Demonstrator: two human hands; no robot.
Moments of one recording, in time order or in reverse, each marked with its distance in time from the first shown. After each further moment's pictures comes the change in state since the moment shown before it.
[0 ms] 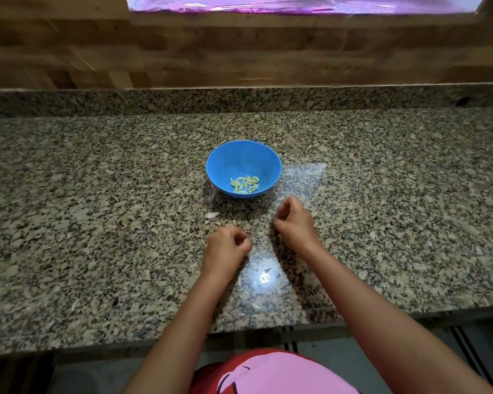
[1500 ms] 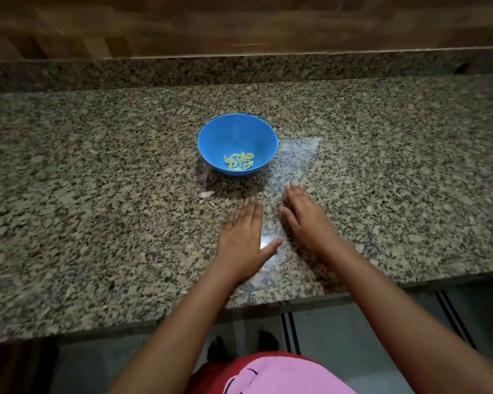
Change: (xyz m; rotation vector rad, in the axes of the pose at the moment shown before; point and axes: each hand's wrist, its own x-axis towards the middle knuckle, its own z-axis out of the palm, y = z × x) left_hand -0.009 -0.017 0.043 0.639 -0.234 0.364; right_hand -0.013 0.046 -0.021 -0.602 -0.158 -0.250
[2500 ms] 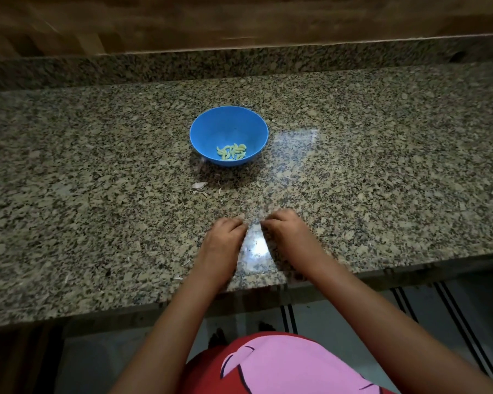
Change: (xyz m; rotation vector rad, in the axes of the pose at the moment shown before) left_hand -0.042 -0.006 -0.004 -0.230 0.225 0.030; right_hand -0.056 -0.039 0.000 0.029 -0.015 -0.132
